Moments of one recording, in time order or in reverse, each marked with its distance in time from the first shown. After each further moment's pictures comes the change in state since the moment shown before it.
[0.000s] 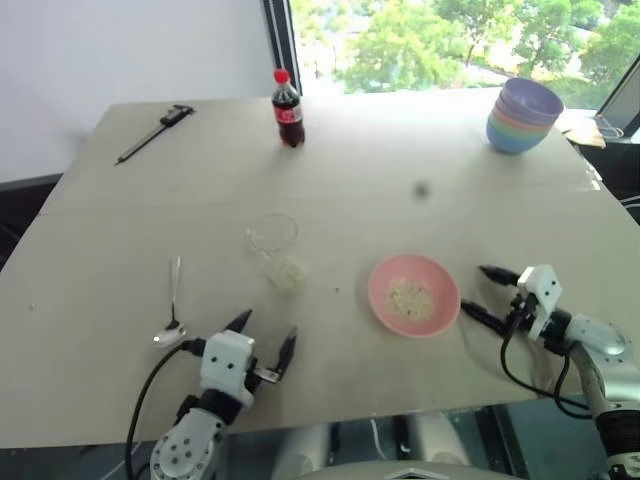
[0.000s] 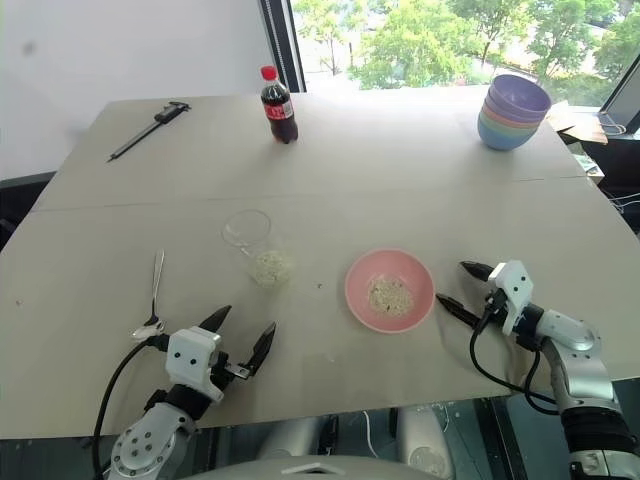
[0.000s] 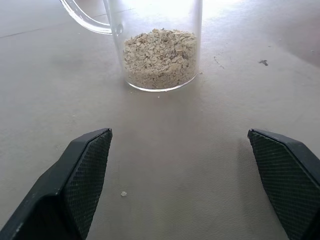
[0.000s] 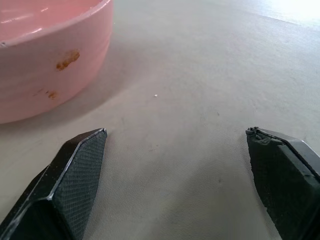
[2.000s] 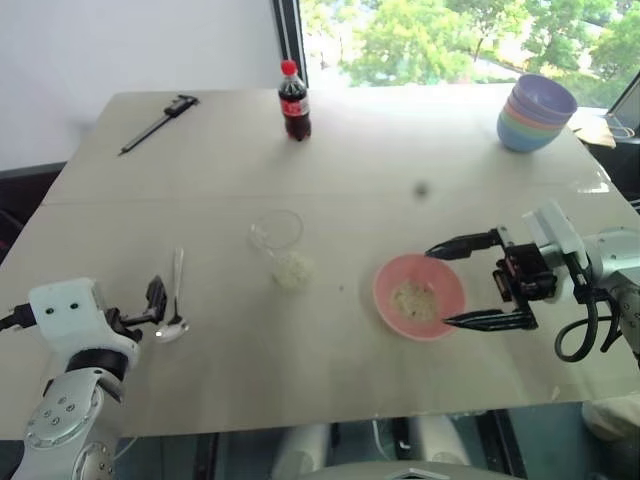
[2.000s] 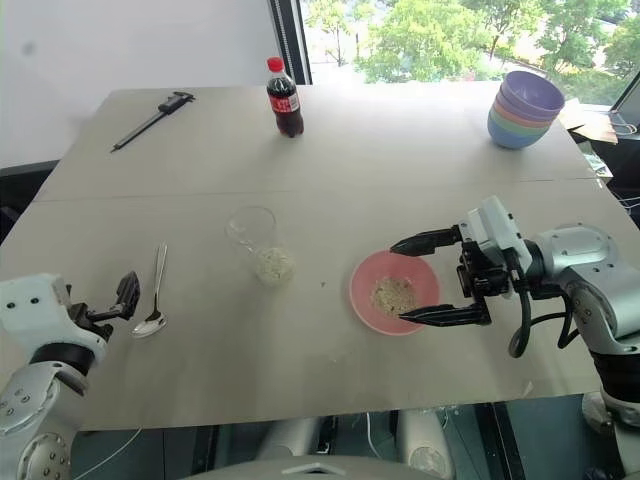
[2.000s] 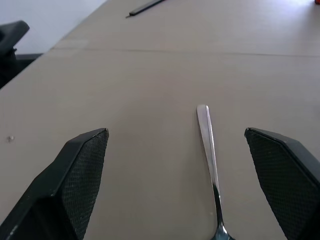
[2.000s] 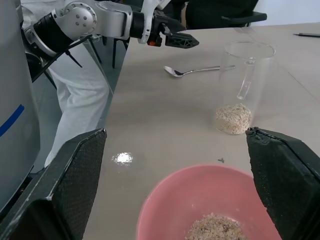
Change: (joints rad) left arm -0.236 0.020 0.604 -0.350 -0.364 0.819 0.329; right arm -0.304 -0.267 0.087 -0.555 0.399 0.589 0.391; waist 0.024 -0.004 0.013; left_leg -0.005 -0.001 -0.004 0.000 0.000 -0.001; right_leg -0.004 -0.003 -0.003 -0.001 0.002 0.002
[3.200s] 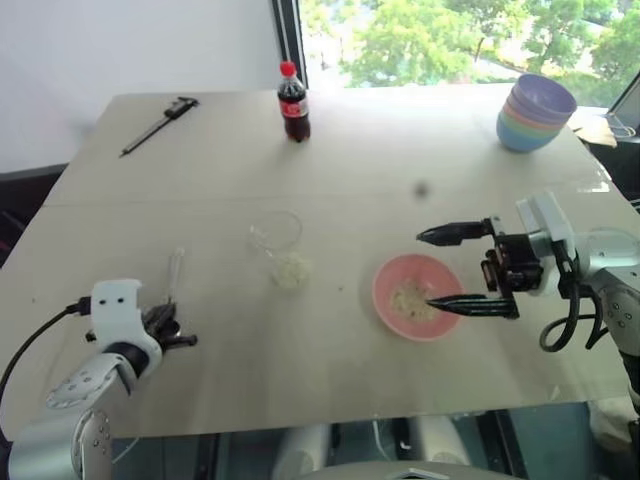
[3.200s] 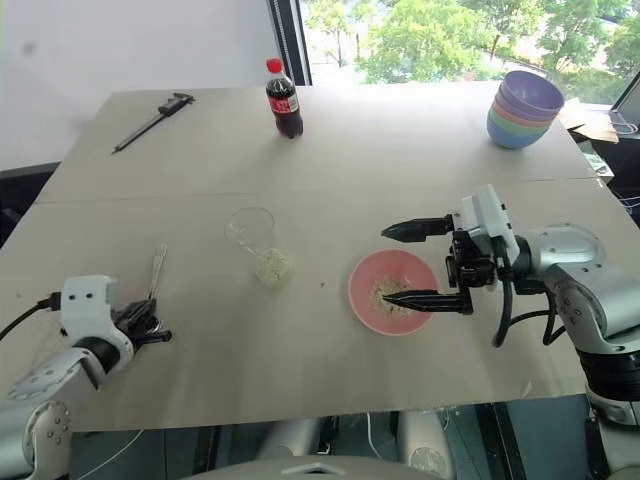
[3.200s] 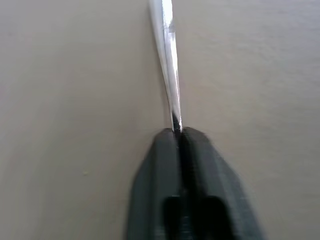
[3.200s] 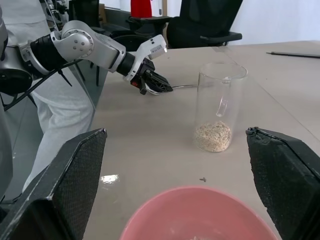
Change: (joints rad) left arm -0.083 0.163 -0.072 0.238 -0.002 0.206 -0.157; right arm -0.021 0.069 0.000 -0.017 0.017 0.025 -0.121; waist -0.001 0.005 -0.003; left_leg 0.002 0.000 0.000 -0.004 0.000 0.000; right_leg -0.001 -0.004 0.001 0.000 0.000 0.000
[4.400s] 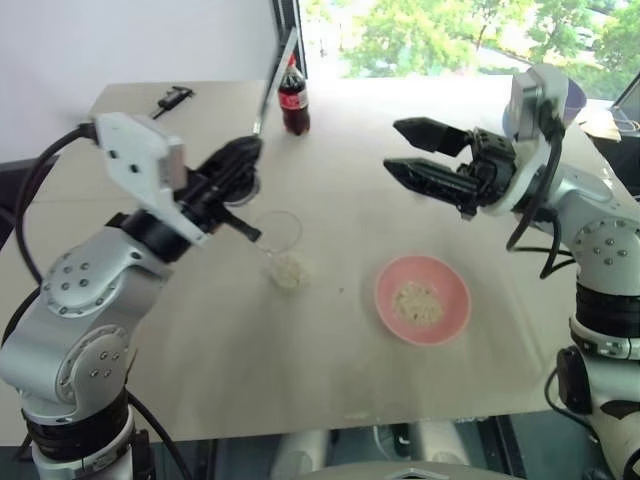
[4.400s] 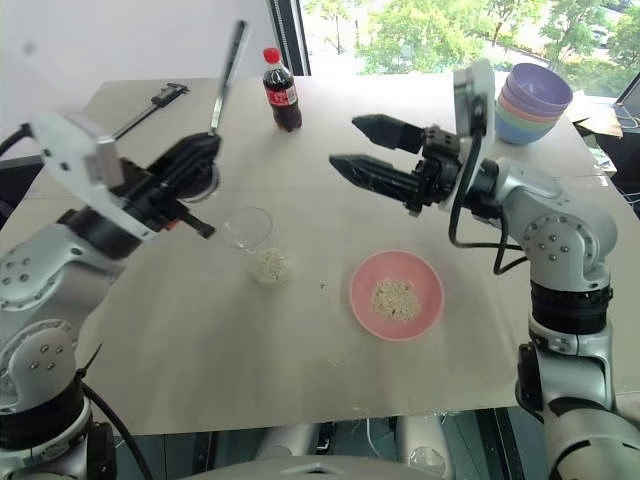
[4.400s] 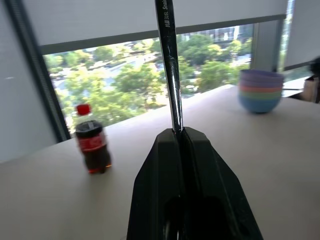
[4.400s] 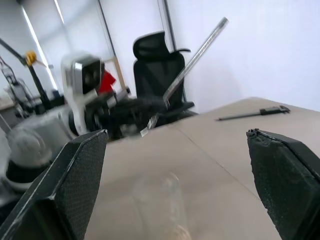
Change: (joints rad) left arm -0.554 0.192 -0.220 -0.249 -0.321 -0.188 -0.166; right arm -0.410 0.286 -0.093 0.101 0.310 0.384 -0.562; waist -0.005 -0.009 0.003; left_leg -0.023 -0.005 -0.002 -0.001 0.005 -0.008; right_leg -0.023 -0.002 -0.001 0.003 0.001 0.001
